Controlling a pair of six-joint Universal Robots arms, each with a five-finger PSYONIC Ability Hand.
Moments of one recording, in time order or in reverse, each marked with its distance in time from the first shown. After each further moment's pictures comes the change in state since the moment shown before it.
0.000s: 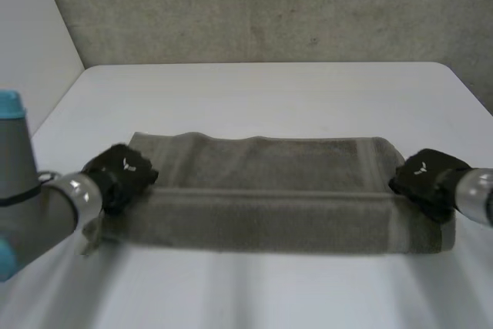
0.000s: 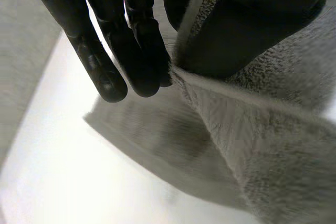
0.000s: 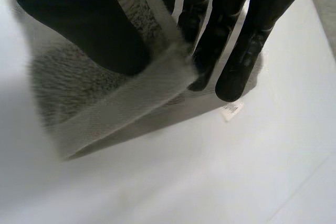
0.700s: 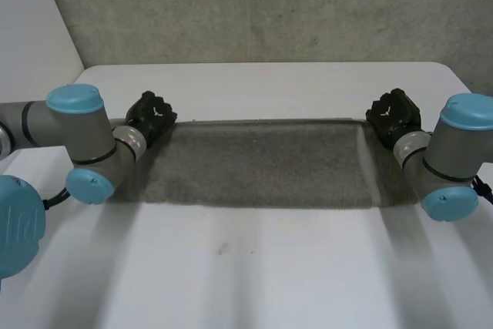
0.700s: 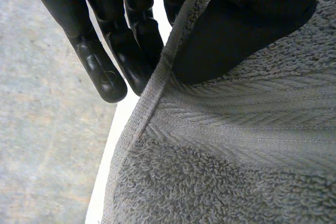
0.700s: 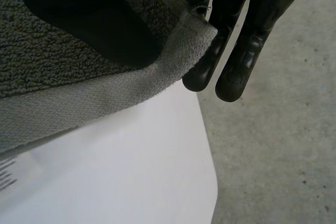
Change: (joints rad) left arm -0.020 -0.661 0.725 0.273 -0.001 0.048; right arm 0.125 0.485 -0.366 -0.691 0.148 0.064; left_hand 0.000 0.000 0.000 0.000 0.004; right_hand 0.000 0.000 0.000 0.000 0.028
